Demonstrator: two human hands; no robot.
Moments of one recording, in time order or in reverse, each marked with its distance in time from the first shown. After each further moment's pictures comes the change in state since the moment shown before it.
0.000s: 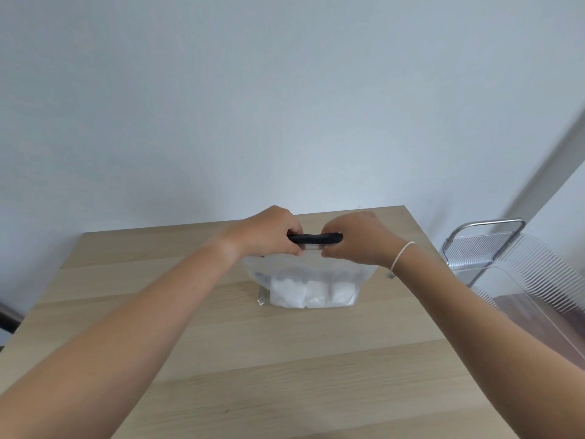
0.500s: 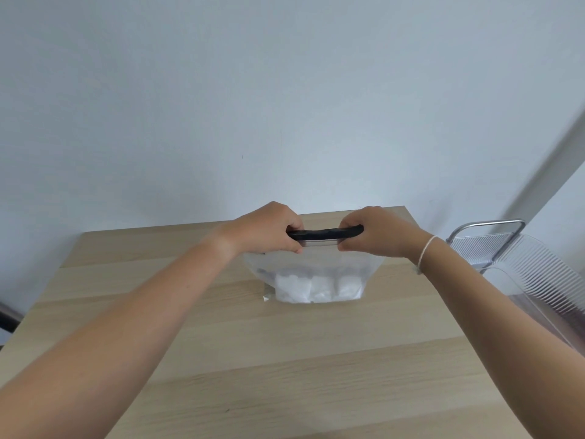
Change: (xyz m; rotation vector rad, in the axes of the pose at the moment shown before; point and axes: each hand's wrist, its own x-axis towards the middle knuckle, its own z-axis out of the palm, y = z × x) left_hand -0.001 -0.004 -0.004 -0.007 0.034 0.044; right_hand -0.013 0.015 -0.020 0.162 -0.044 0.094
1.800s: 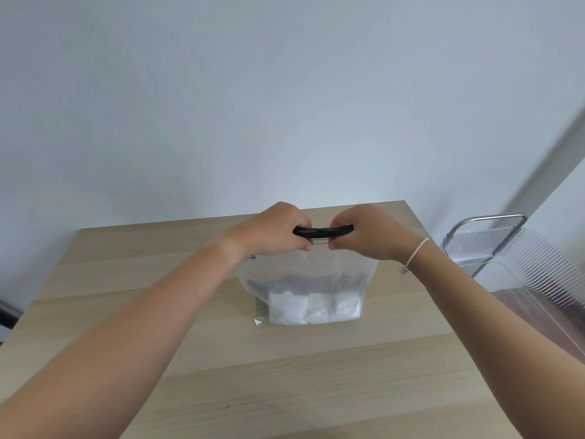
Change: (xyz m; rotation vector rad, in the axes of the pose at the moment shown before) left_hand 0.006 0.009 0.011 0.021 0.008 0.035; right_hand 0.003 -0.007 0.012 0.086 0.038 -0.014
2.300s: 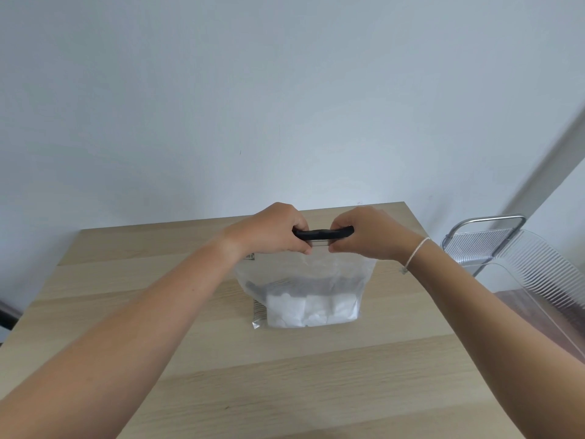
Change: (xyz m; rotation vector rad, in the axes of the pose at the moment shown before) left_hand 0.002 -0.004 -0.001 -0.041 -0.001 -0.008; right_hand -0.001 -0.002 -0.003 -0.054 -0.043 0.003
